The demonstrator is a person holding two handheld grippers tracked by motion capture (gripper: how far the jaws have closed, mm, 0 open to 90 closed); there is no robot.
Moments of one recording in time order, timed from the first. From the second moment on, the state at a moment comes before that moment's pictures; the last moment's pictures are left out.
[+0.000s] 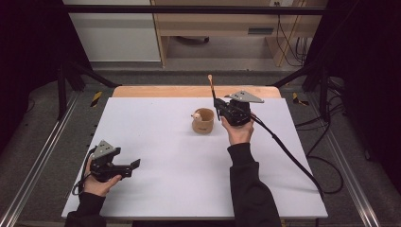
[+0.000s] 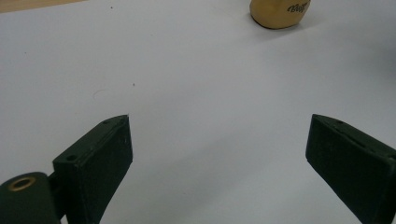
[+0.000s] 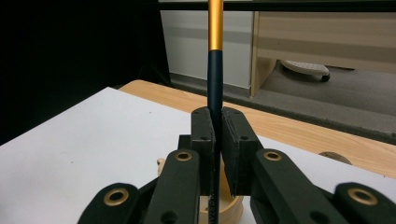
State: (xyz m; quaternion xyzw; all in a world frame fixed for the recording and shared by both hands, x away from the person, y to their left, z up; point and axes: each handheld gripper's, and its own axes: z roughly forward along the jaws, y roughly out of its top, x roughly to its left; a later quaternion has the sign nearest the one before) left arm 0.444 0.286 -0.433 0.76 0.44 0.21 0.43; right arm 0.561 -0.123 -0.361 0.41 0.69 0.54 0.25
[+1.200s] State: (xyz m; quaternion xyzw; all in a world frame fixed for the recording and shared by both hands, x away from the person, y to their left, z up) left arm 0.443 0.286 -0.432 0.76 0.44 0.21 0.43; right arm 0.592 -0.099 -0.381 0.43 0.68 0.54 0.25
